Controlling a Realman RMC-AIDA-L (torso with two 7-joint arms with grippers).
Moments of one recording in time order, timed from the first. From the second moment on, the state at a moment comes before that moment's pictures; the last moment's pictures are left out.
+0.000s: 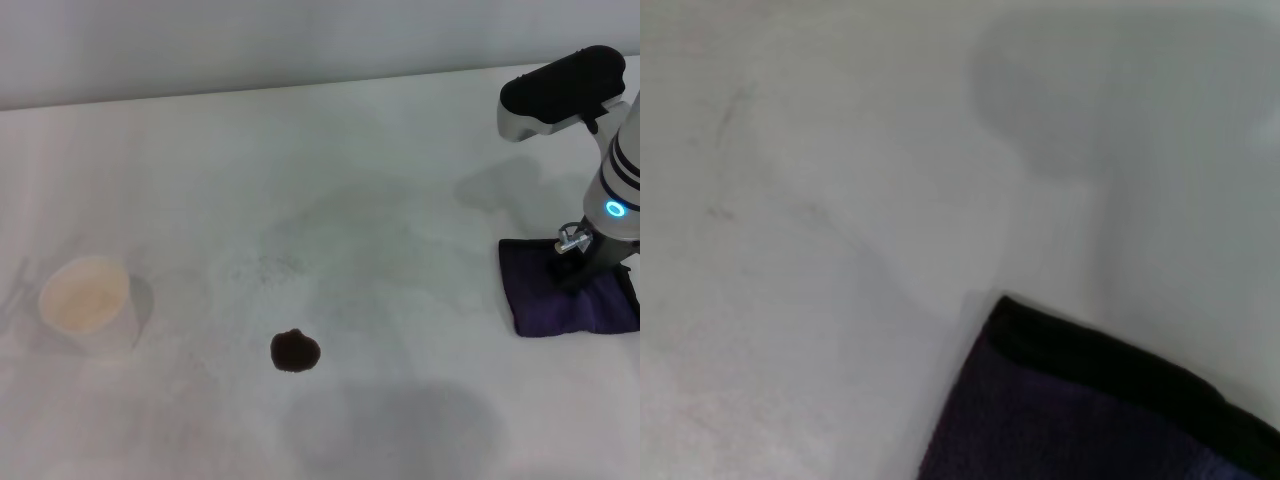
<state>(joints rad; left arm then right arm) -0.17 -2.07 0.92 0.18 -2.36 -1.49 2.81 0.63 2.02 -1.58 -1.10 0.25 1.54 0.01</state>
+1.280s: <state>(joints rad) -0.21 -2.07 0.93 0.19 -2.35 -1.50 2.82 0.90 2.03 -2.26 -1.21 0.81 1.22 0.02</state>
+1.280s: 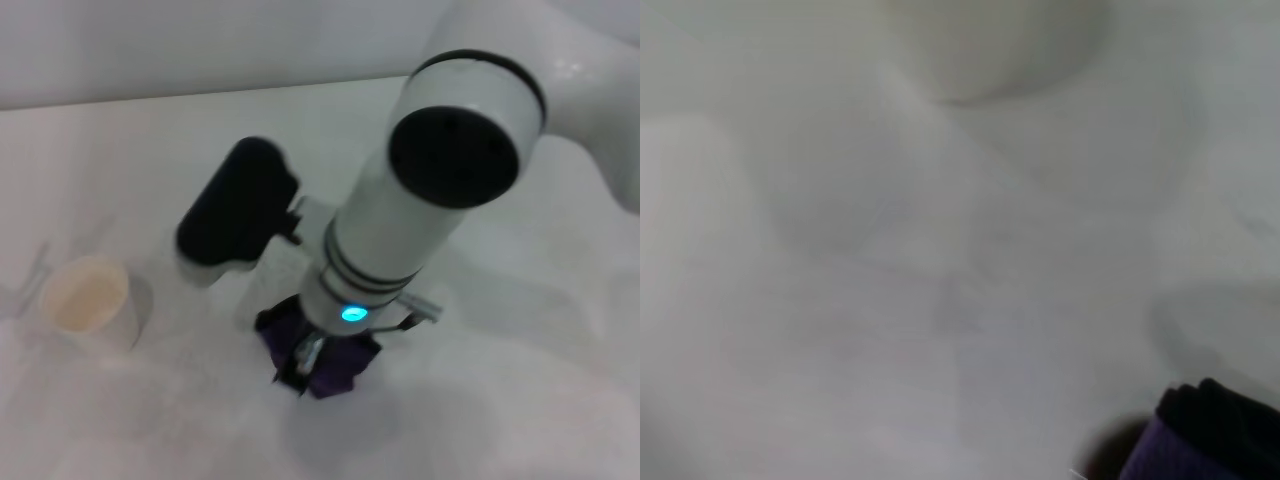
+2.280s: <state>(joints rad) -0.20 -2.08 0.93 0.18 -2.35 -1.50 2.82 0.88 2.03 -2.16 -1.16 0.57 1.26 -0.01</state>
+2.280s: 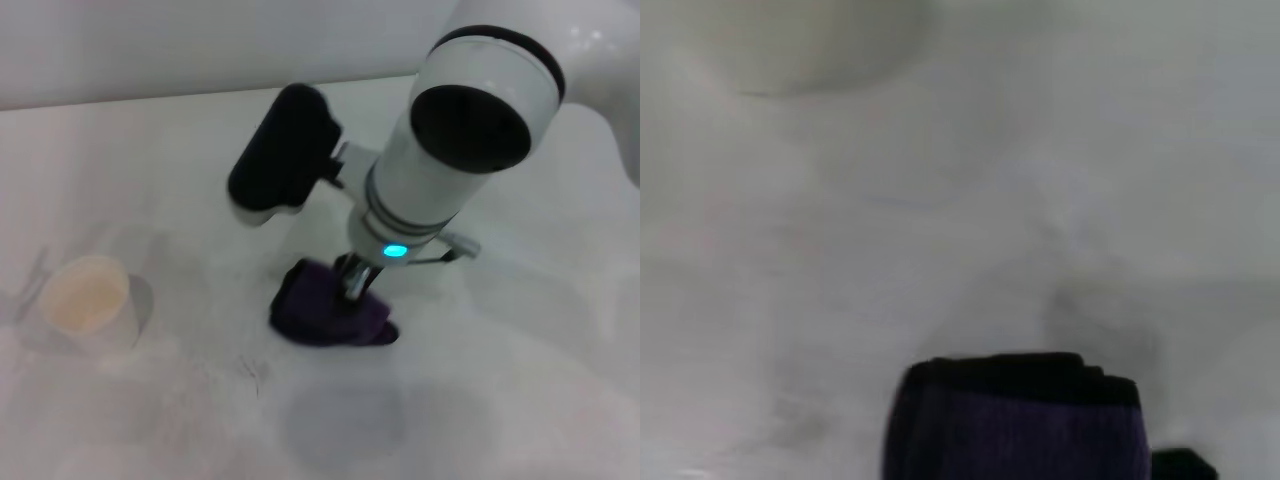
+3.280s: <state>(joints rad) -0.24 -2.08 0.93 0.18 -2.35 -1.50 2.82 0.98 2.03 -2.36 -1.18 1.00 1.15 -0.17</state>
